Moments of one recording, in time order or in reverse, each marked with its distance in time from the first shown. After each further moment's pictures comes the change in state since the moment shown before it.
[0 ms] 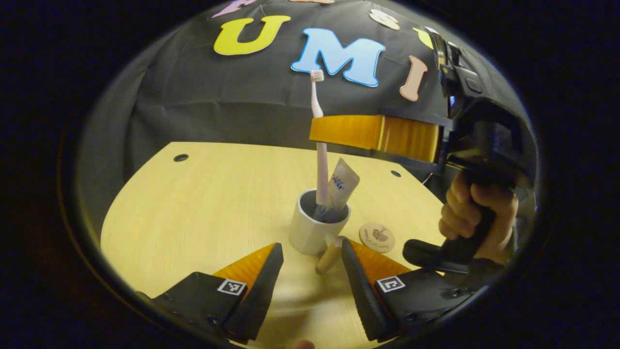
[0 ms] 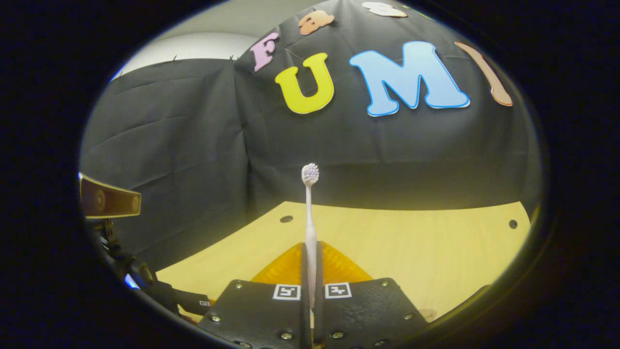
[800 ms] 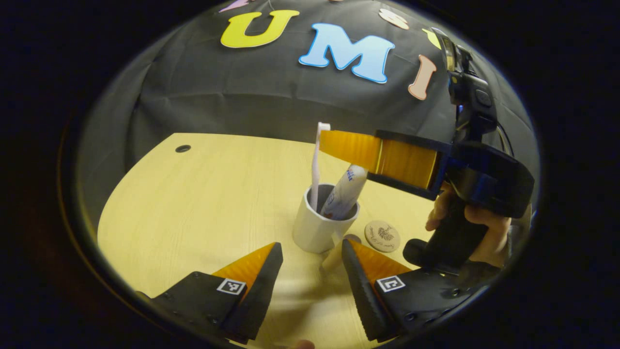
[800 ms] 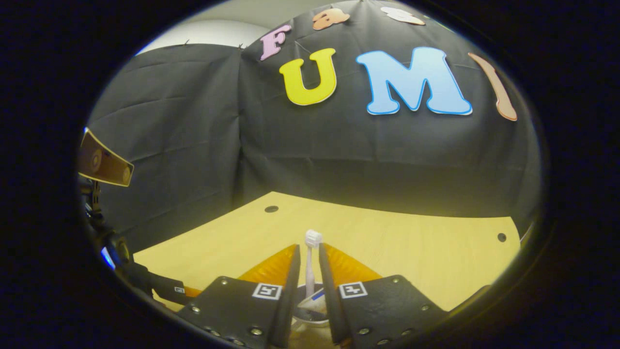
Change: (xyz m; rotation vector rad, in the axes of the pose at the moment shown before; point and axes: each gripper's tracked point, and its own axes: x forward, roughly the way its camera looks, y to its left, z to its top) left arm 0.010 0.007 -0.004 -0.022 0.027 0.021; right arm 0.005 -0.022 -0.016 -0.072 0.035 -0.060
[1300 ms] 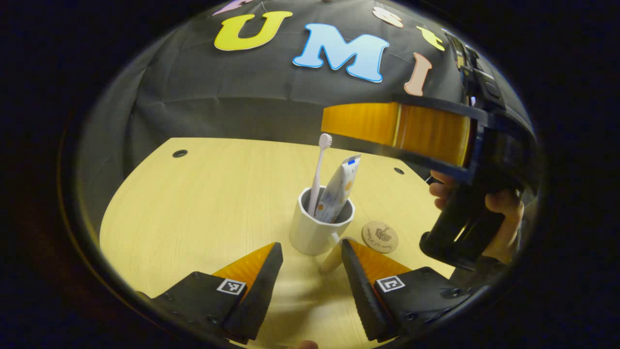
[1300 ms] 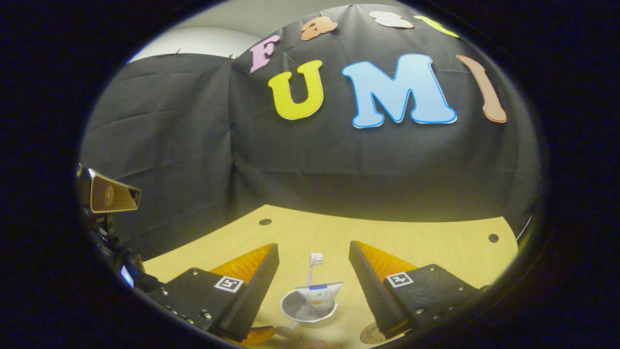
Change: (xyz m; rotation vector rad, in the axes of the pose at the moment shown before) left arm -0.002 -0.011 0.006 0.027 -0.004 -0.009; right arm -0.027 -0.023 0.036 0.055 -0.085 -0.063
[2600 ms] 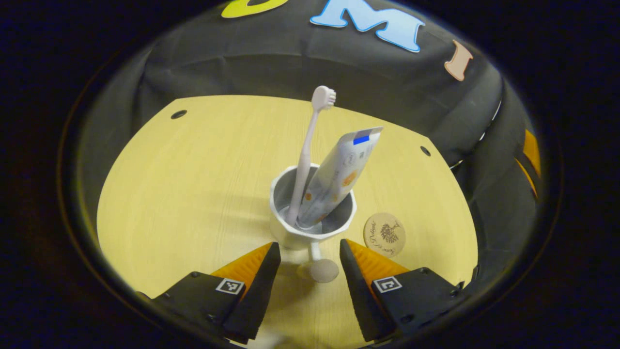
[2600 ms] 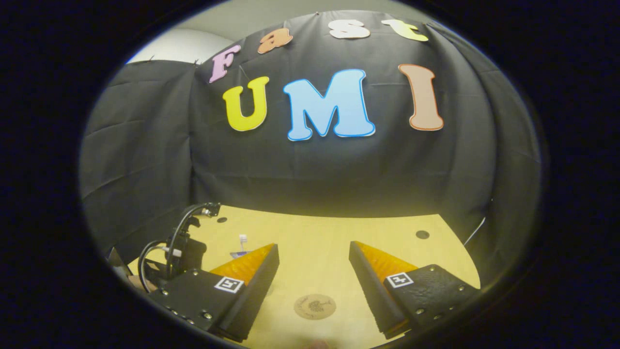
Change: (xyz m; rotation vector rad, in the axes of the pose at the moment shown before) left arm 0.065 -0.020 -0.021 -0.157 0.314 0.151; right arm -0.142 -0.111 0.014 0.020 0.046 -0.248
